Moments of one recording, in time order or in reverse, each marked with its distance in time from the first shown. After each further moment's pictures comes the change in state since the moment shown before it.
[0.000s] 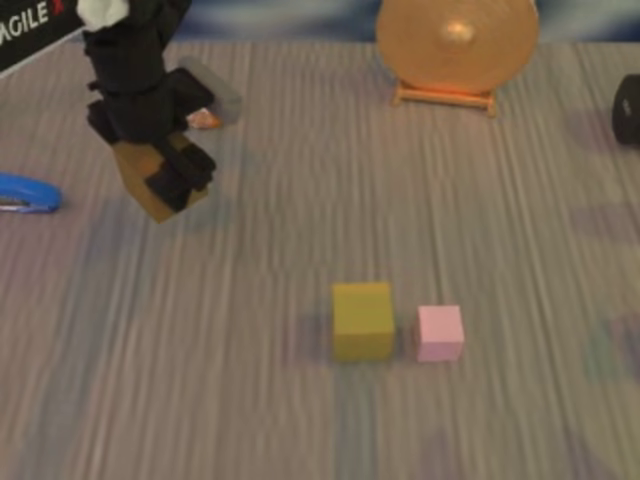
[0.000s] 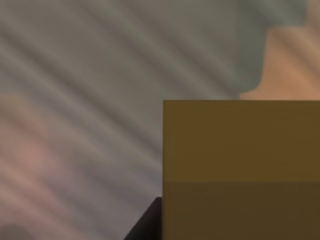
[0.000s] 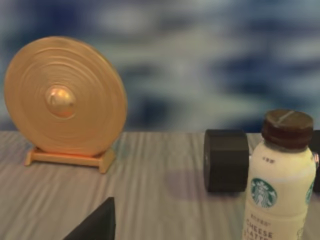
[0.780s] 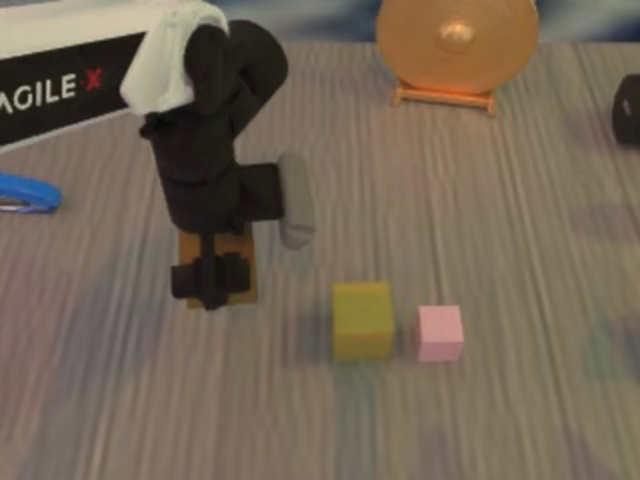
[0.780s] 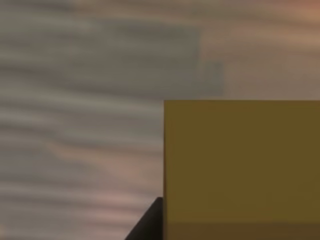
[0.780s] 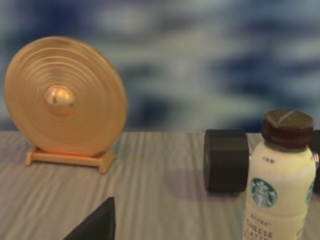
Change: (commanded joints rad) left arm -0.255 -0.330 -0.456 0.107 -0.001 0.330; right arm 0.000 0.000 0.000 0.000 0.000 0.000
